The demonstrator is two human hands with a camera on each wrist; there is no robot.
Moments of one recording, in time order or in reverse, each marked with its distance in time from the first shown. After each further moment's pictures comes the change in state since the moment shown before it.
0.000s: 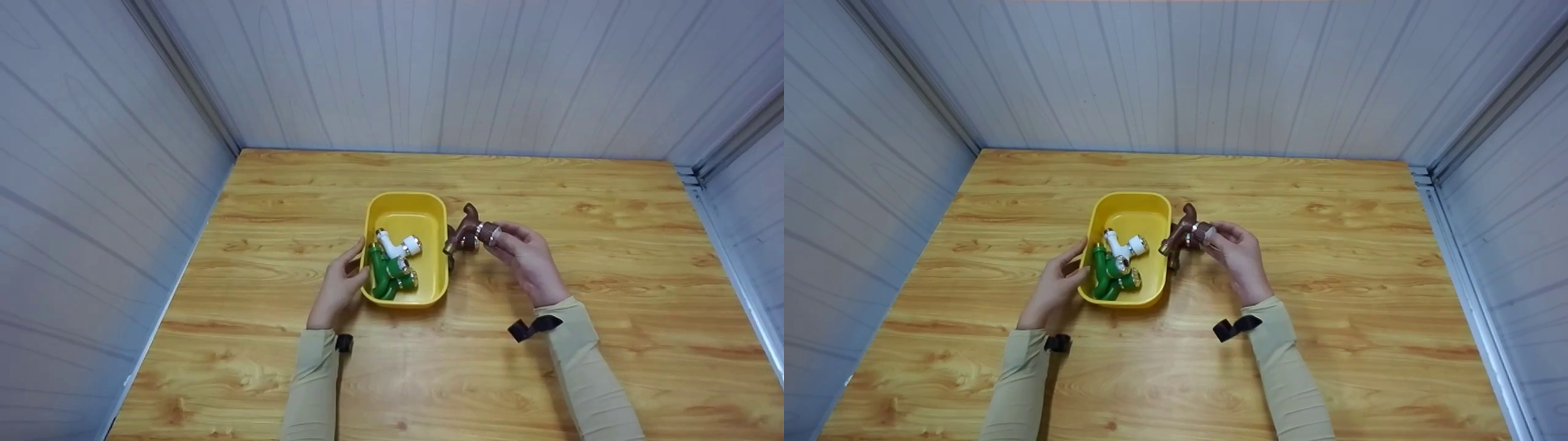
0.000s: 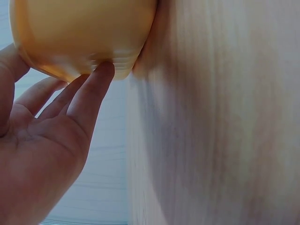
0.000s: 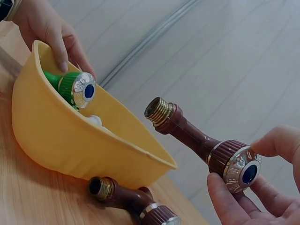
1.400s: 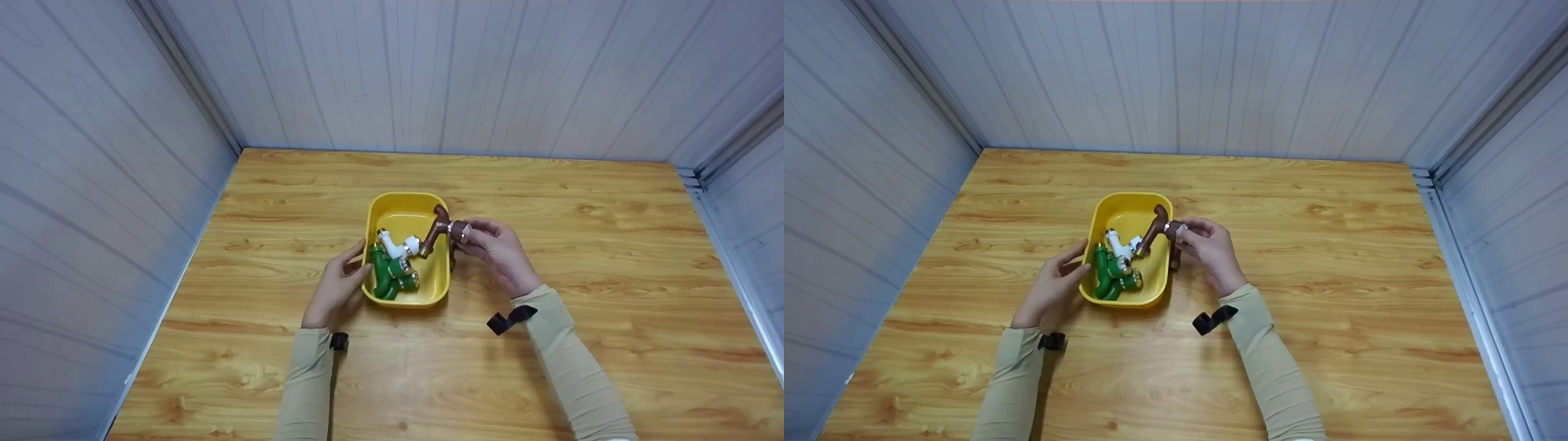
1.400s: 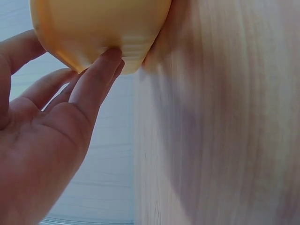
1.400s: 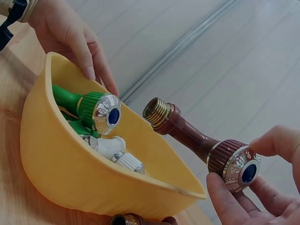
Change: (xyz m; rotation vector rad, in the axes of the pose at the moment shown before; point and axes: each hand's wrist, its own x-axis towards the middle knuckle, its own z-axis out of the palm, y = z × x) left_hand 0.012 -0.023 -0.005 -0.035 -0.051 0.032; right_hand 0.015 0.010 0.035 -0.093 -0.022 0.051
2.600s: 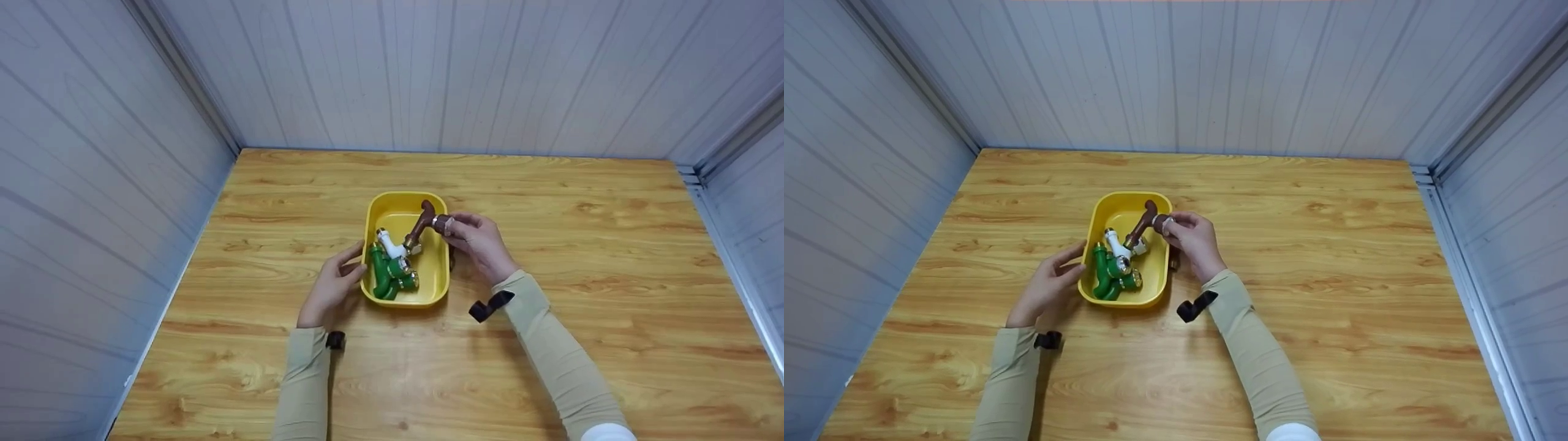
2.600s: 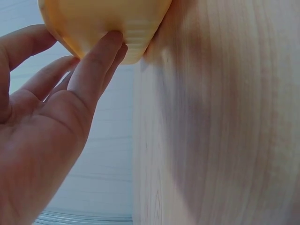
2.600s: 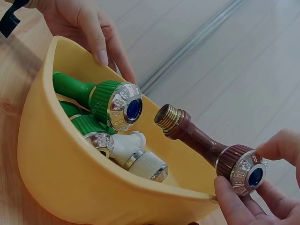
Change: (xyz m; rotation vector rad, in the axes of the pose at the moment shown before) left_hand -0.002 0.003 -0.009 -0.033 -0.036 -0.119; right_hand 0.031 0.012 0.024 -0.028 0.058 0.050
